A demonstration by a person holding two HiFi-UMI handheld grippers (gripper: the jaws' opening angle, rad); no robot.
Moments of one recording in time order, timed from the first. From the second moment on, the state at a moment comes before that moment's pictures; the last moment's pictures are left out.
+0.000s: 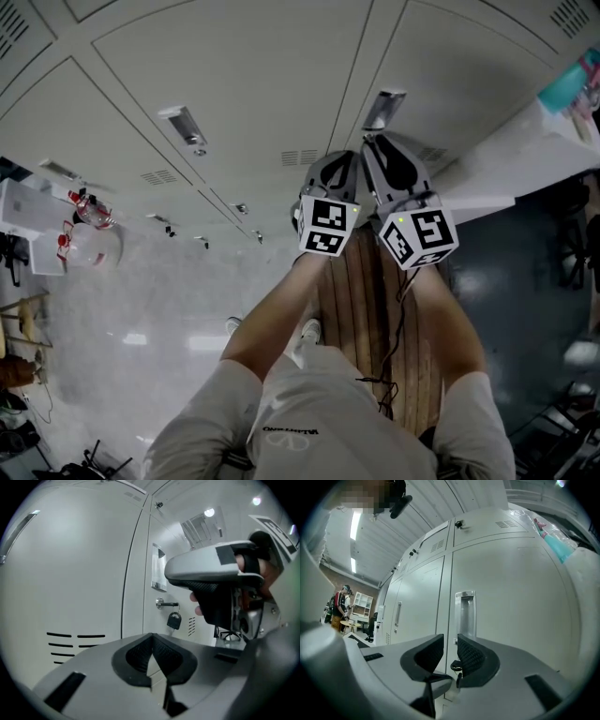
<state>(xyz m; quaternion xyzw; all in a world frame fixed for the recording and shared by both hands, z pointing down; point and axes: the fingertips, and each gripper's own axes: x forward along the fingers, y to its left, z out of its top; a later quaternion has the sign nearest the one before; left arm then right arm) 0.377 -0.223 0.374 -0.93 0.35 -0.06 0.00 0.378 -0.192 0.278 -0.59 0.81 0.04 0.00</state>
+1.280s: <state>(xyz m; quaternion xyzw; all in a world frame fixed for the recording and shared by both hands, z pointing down) 0.103 -0.068 0.276 -0.94 0.35 0.03 -0.02 0.287 -0.050 0.272 -0.58 0.82 -0.03 0.04</state>
